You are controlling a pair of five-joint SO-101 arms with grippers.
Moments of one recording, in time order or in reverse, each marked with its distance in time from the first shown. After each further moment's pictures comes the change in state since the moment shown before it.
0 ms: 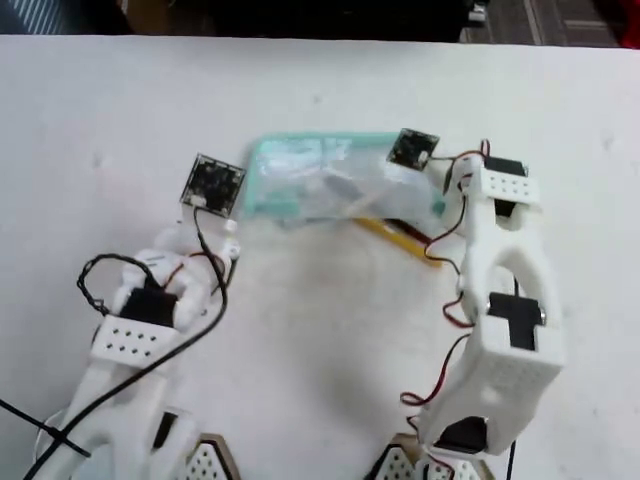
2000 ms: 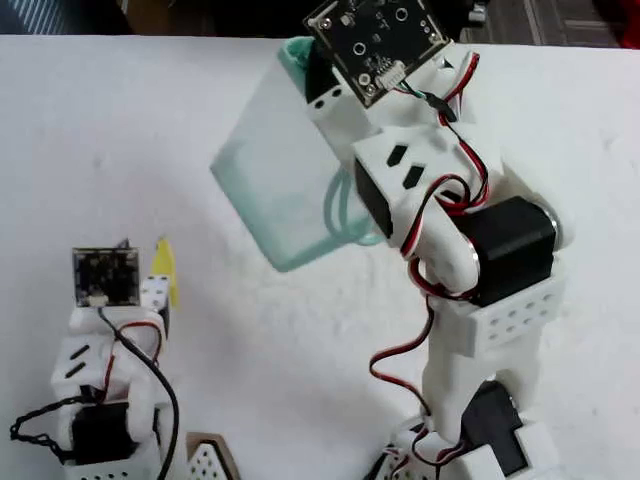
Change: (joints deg) left arm -19.1 -58.3 14.9 21.5 3.6; right arm -34.3 -26.2 -54.9 26.1 -49.0
